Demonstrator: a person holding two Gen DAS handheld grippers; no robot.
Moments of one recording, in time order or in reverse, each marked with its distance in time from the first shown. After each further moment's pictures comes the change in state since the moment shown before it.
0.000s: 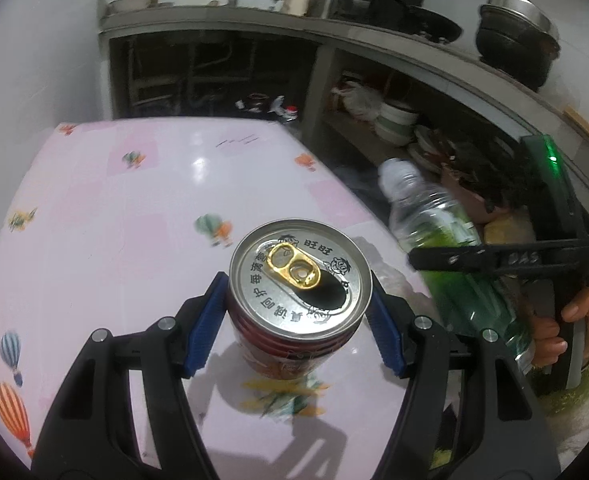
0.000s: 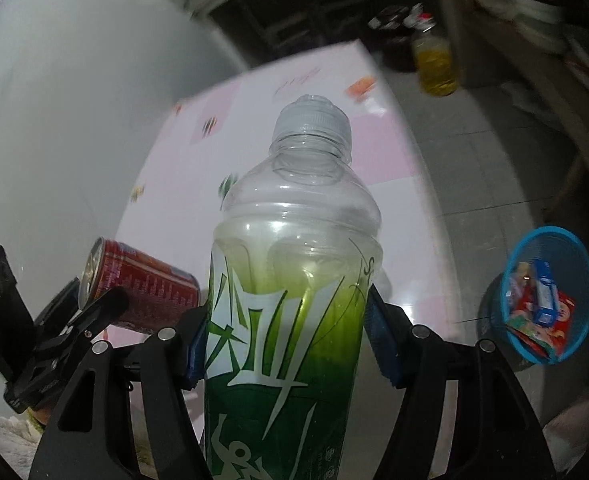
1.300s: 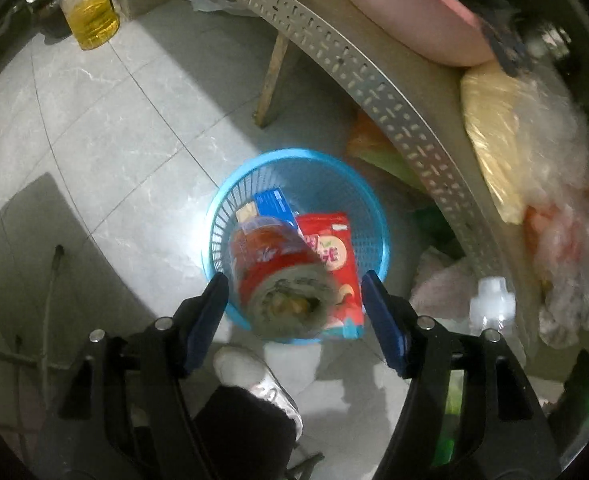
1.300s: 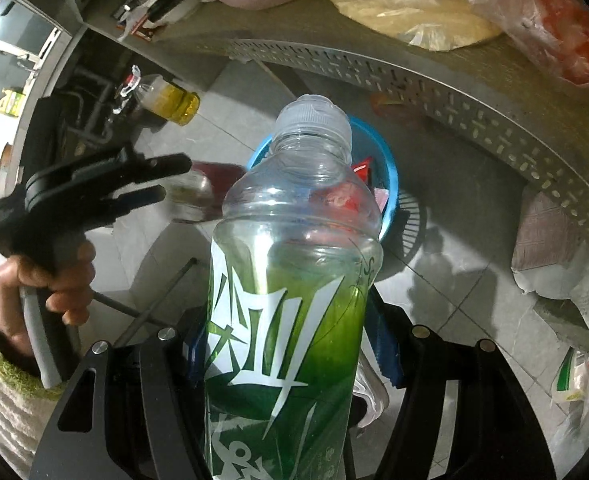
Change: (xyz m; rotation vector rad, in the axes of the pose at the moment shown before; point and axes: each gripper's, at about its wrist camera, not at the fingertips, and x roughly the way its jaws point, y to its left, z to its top) left arm 0.400 -0.308 0.022 0.223 0.749 -0.195; right arm -0.072 -0.305 -0.139 0.771 -0.119 -0.272
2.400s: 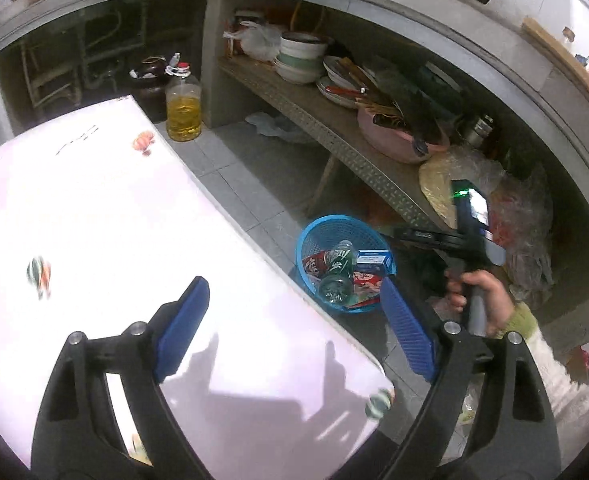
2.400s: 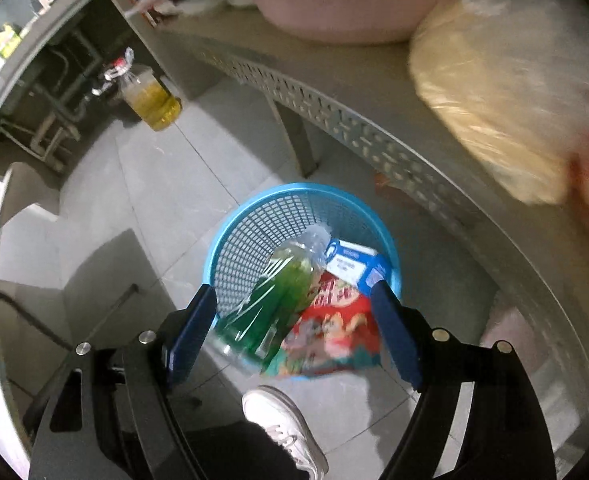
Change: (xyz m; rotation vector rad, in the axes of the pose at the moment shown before) left arm -0.242 0.090 -0.245 -0.022 -0.522 0.036; right arm 0.040 0.064 0.058 -0.227 -0.140 -0.215
